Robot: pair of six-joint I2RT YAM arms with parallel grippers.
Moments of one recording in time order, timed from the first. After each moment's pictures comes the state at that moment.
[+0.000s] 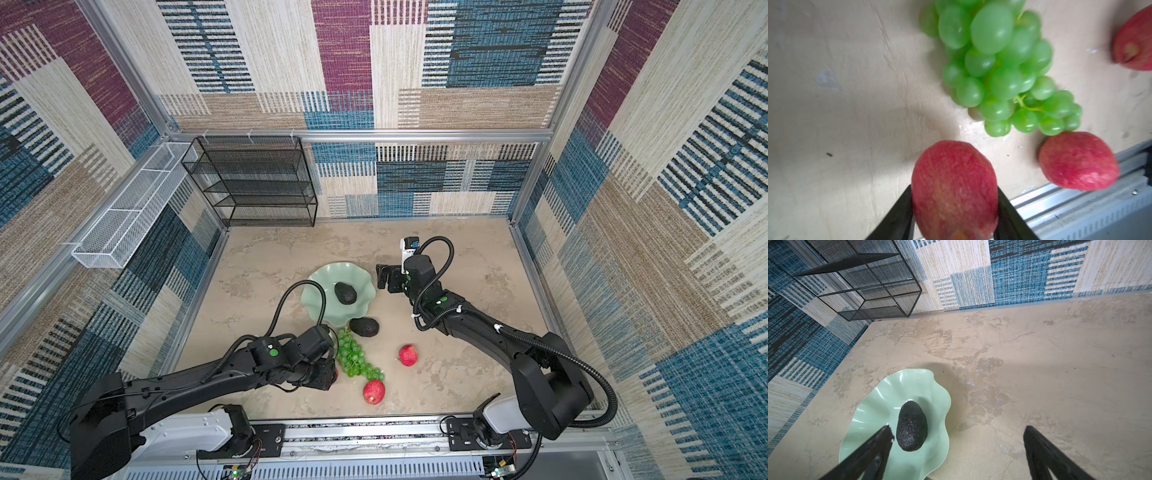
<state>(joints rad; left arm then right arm) -0.97 1.15 0.73 -0.77 -0.03 -0.75 0.57 1.41 0.87 0.13 0.12 0.41</state>
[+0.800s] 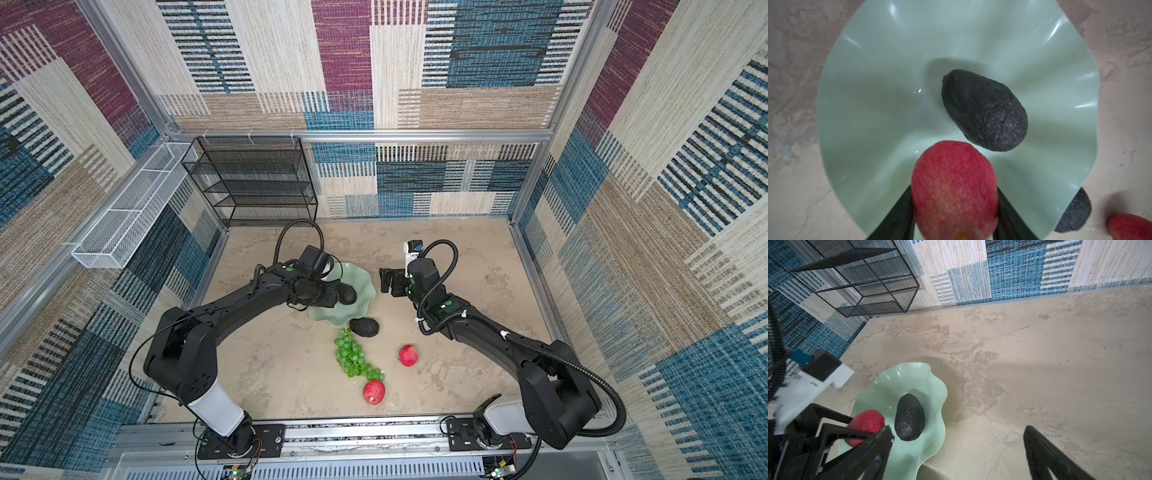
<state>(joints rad) -0.51 1.71 1.24 -0.69 -0.01 -0.32 0.57 1.36 0.83 0.10 0.12 0.41</state>
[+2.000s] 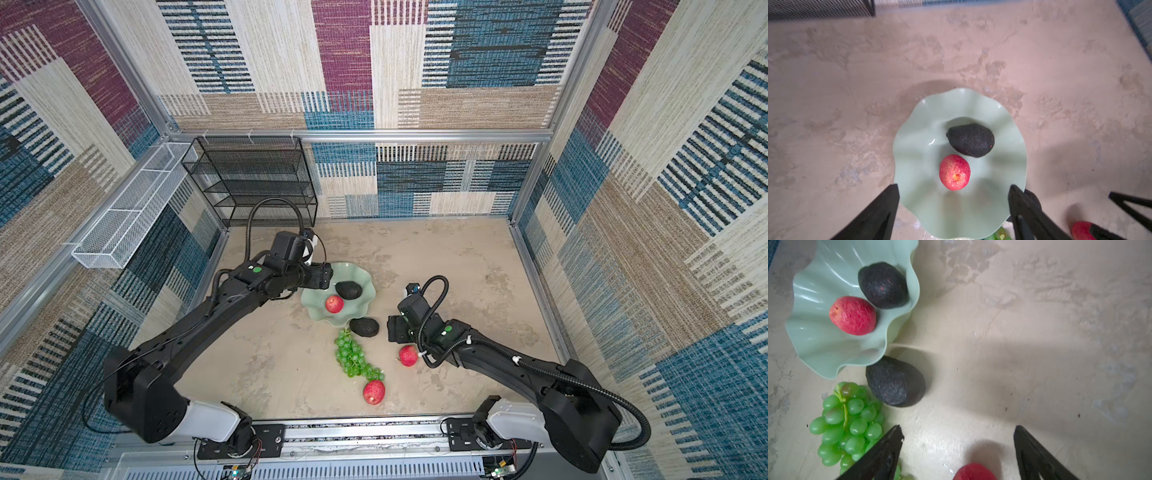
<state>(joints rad) -0.48 1.41 1.26 -0.62 -0.12 -0.26 0.77 1.20 0.66 -0.35 0.15 0.63</state>
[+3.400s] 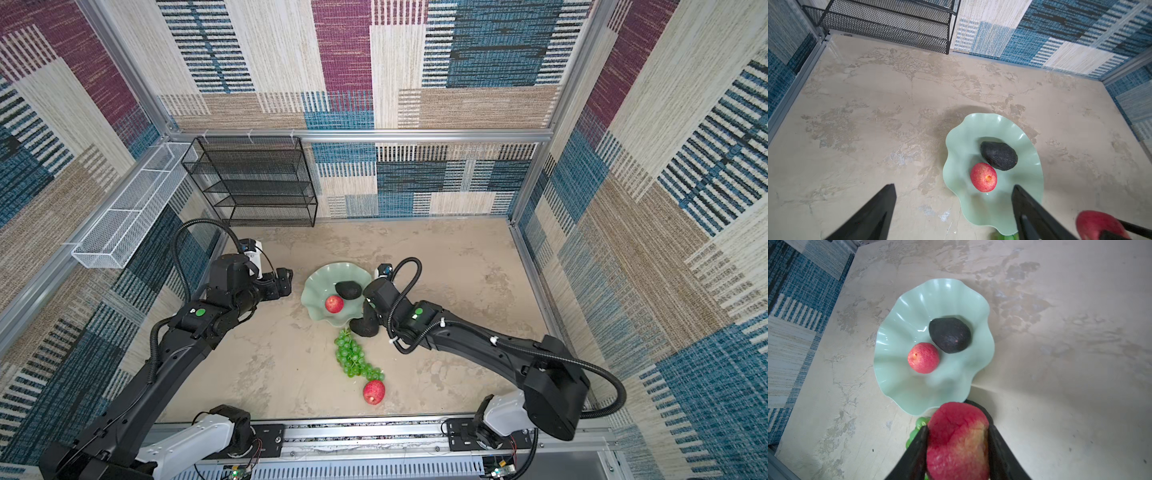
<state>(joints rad) -0.28 1.03 0.98 -0.53 -0.10 -0.35 0.90 1.46 1.05 -0.35 0.24 0.68</state>
